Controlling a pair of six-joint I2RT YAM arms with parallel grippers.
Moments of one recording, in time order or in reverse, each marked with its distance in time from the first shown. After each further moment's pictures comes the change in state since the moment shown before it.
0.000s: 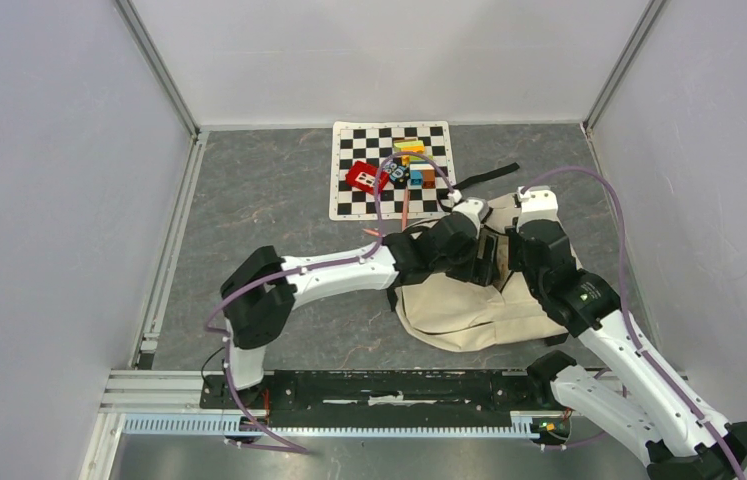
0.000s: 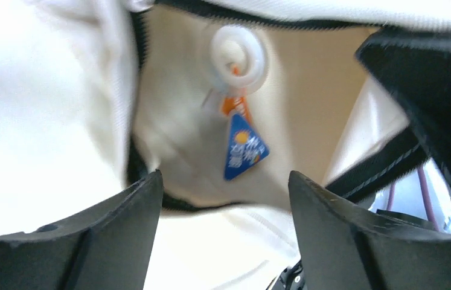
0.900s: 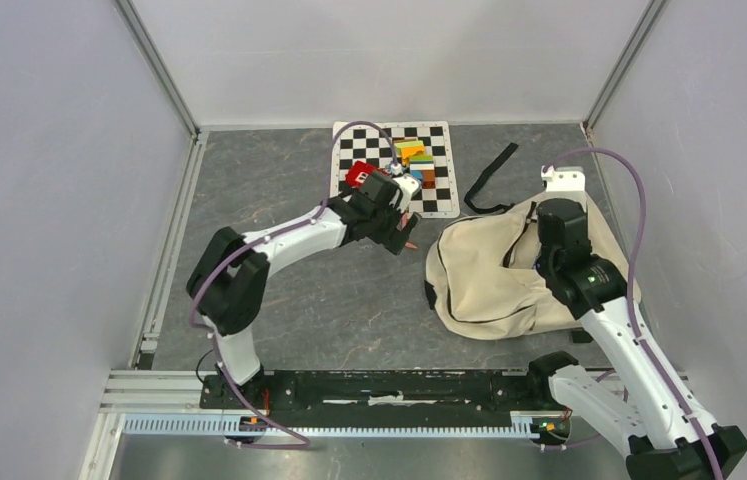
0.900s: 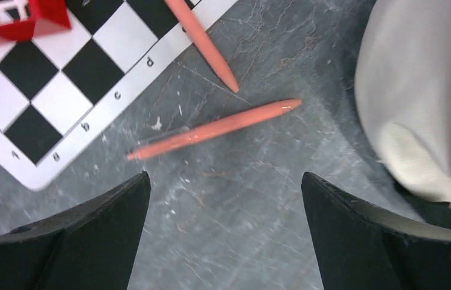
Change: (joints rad) left arm 0.393 -0.148 -0.212 -0.164 -0.013 0.603; right arm -0.181 0.072 0.089 0.008 0.294 -0.217
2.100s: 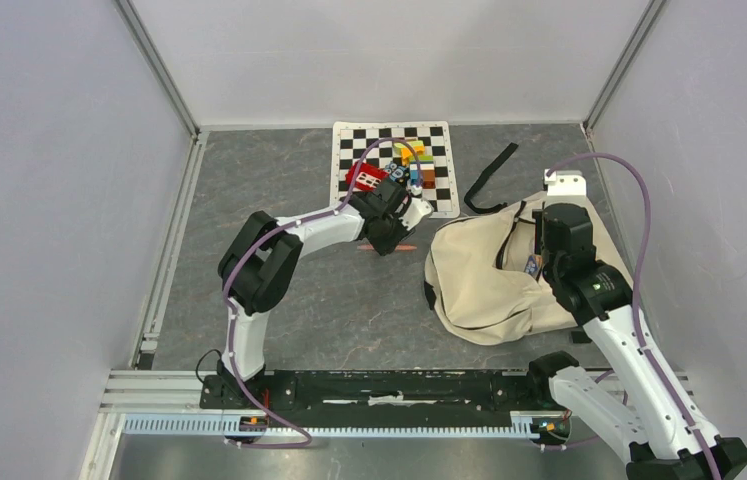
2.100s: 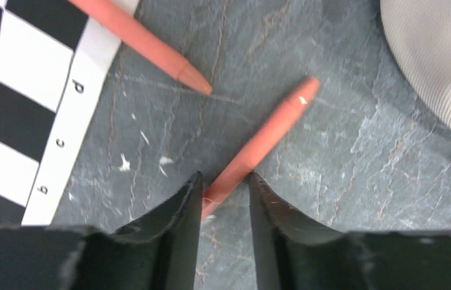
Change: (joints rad) left arm 0.023 0.268 0.159 -0.105 0.141 0.386; right arm -0.005 -0.043 -0.005 -0.018 -0.214 0.093
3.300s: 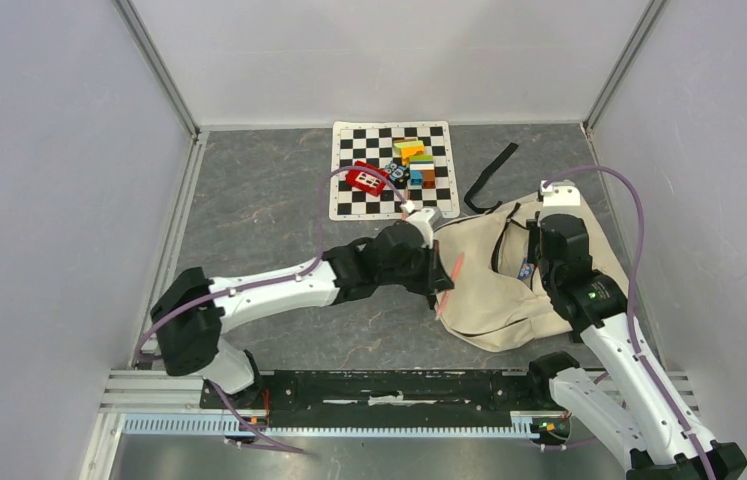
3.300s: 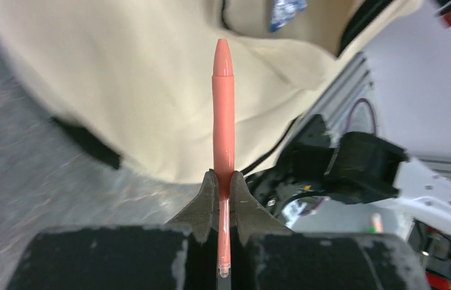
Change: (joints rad) left arm -0.362 -0.545 -0.377 0.310 -0.040 -1.076; right arm -0.003 -0.048 -0.102 0.047 -0.101 0.044
